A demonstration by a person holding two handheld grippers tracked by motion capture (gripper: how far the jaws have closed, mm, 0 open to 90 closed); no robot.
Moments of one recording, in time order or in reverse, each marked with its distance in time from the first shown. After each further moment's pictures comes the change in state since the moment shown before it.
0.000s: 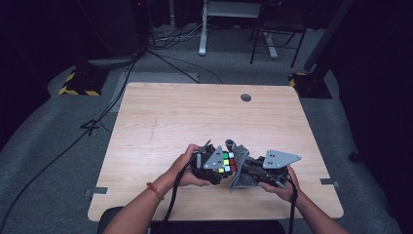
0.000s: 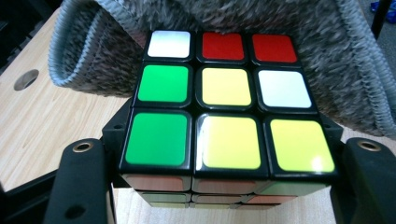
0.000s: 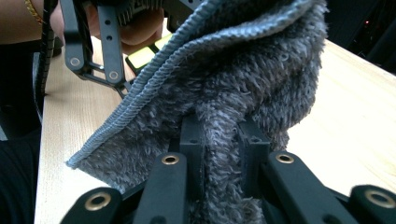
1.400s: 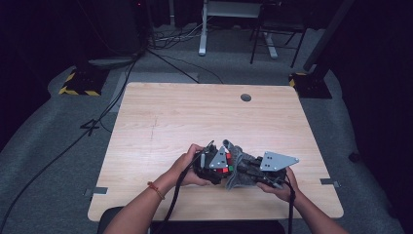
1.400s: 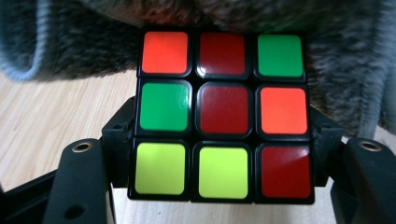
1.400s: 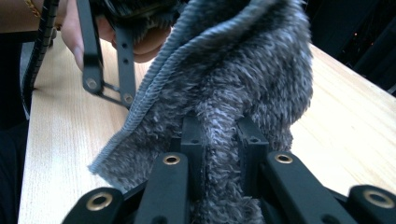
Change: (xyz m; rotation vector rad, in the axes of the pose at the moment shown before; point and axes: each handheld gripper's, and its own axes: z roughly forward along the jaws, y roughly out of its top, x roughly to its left) left arm 0.001 -0.001 0.013 0.112 0.001 0.003; right arm 0.009 0.007 0.003 0.009 -0.036 -0.082
